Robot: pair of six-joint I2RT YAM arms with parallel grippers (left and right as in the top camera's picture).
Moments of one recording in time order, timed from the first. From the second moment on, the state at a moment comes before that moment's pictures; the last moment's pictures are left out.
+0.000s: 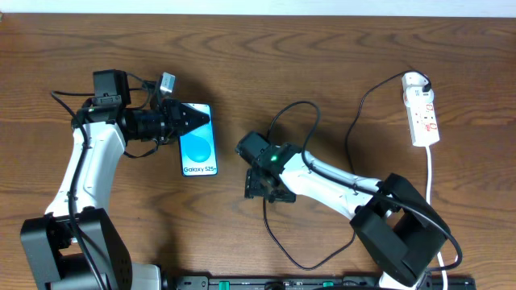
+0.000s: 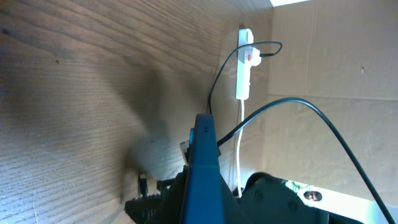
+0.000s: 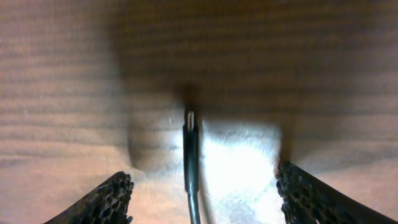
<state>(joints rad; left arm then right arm) 0.14 1.60 1.12 -0.73 1.06 -0.25 0.85 1.89 1.17 -0.72 -0.08 0.96</state>
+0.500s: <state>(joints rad) 0.14 1.60 1.12 -0.73 1.04 -0.25 0.88 1.89 1.17 -0.77 0.01 1.00</state>
